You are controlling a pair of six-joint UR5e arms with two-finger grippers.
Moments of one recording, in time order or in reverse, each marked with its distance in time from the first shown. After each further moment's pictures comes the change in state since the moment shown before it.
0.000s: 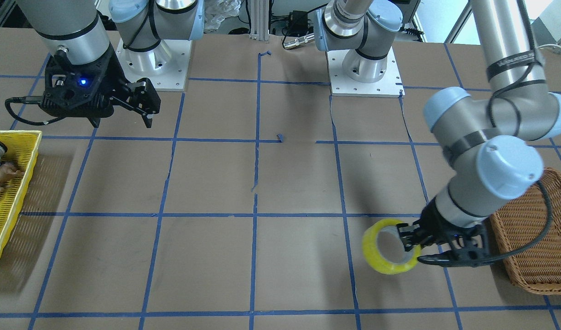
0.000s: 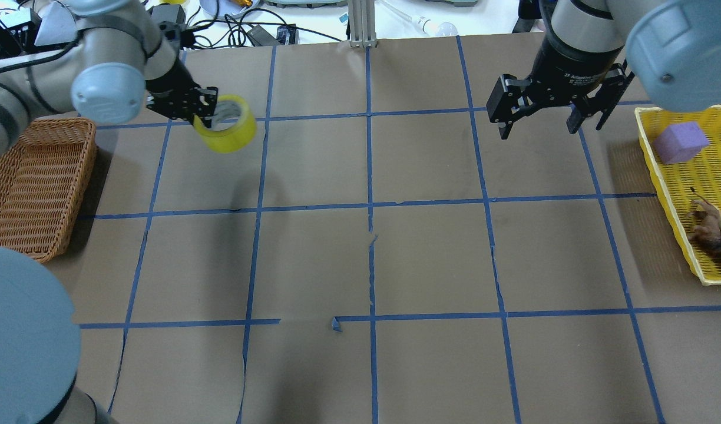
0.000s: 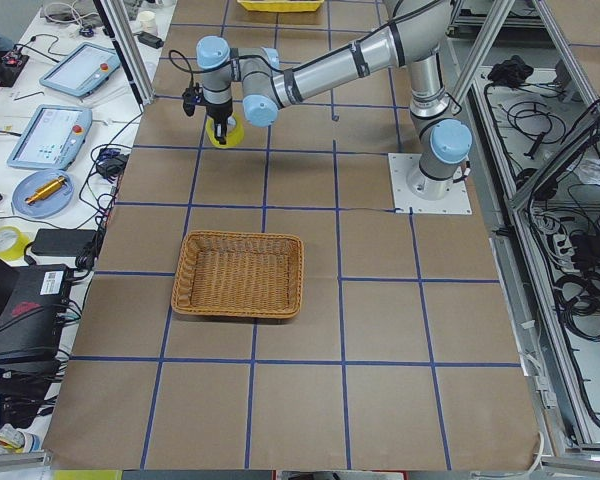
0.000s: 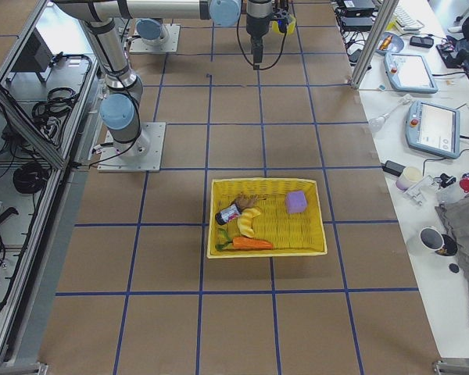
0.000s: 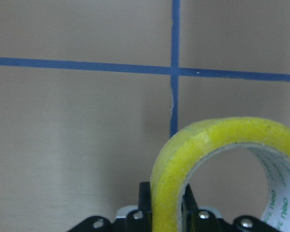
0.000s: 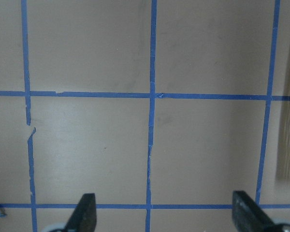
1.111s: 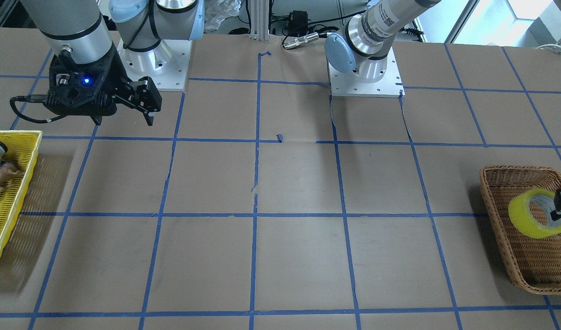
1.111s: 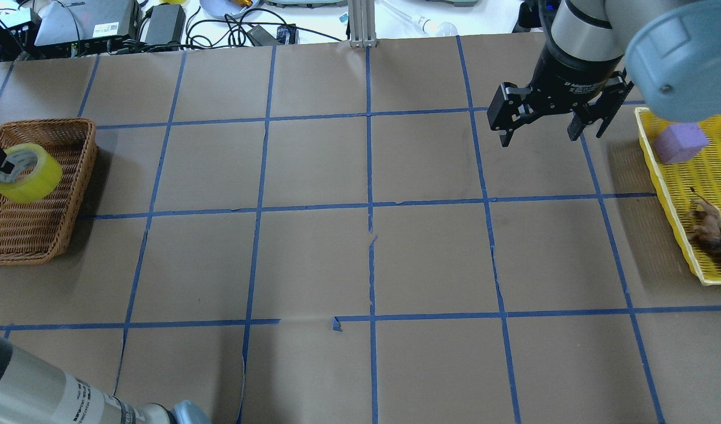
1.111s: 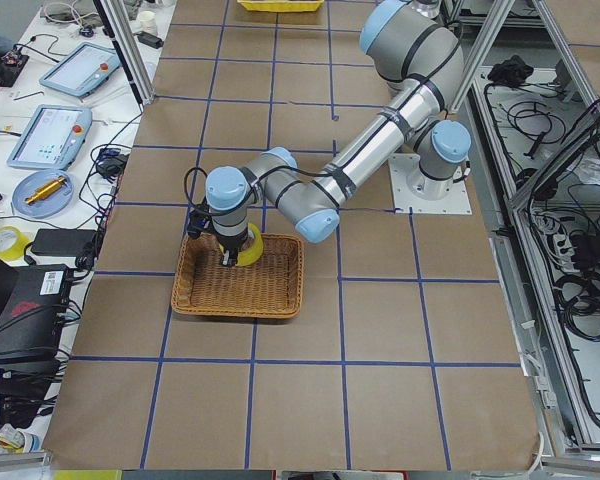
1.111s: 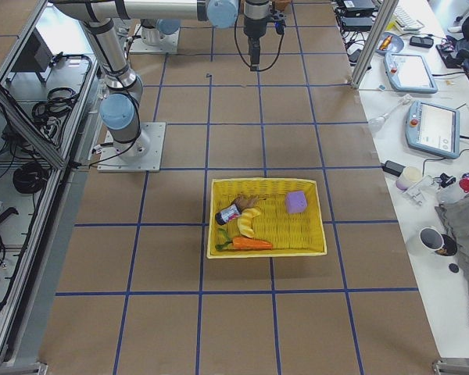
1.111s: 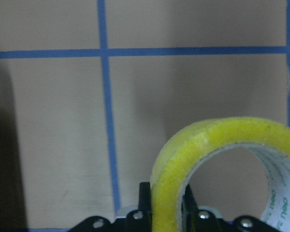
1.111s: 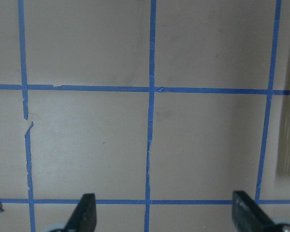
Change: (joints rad) left arm 0.515 -0.100 0.067 0.050 -0.006 0.748; right arm 0.001 -0.013 0.025 0.000 -0.002 -0.002
